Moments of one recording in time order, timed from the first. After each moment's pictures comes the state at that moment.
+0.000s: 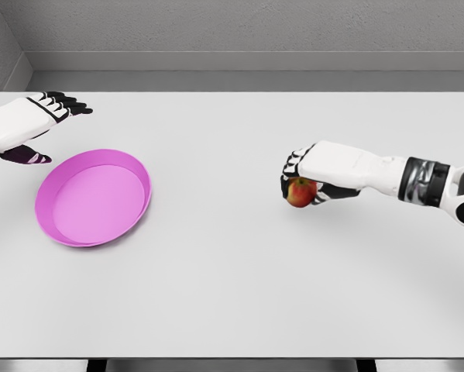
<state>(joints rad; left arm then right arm) -0.55 0.92 -0.53 -1.28 -0.50 -0.61 -0.11 -0.60 -0.84 0.74 -1.75 0.24 -0.37 0.43</state>
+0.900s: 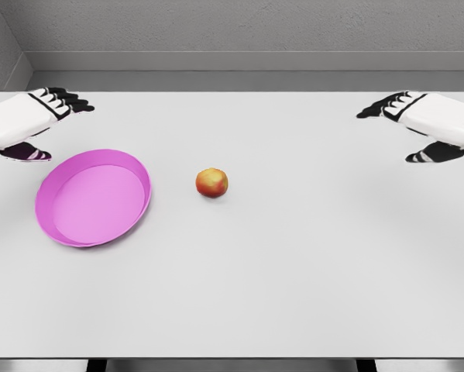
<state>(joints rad) -0.58 0.93 -0.54 -1.32 -0.54 -0.61 -0.11 -0.47 -1.02 0.39 -1.60 0.24 -0.43 0.43</state>
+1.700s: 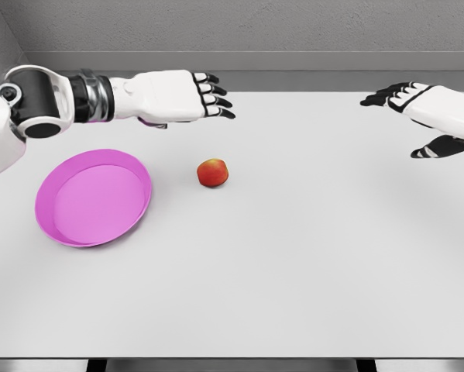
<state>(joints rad) -1.05 0.59 -0.94 -1.40 -0.76 -0.61 -0.37 -0.47 -0.99 0.38 -1.61 0.24 -0.44 0.43</state>
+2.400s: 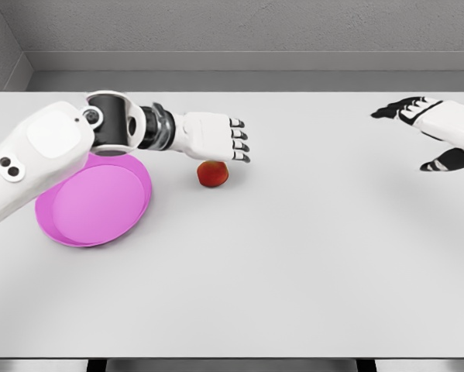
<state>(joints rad) -1.09 0.45 -1.12 -1.37 -0.96 -0.61 -0.48 -0.37 -1.01 0.31 -1.61 0.23 -0.43 0.44</state>
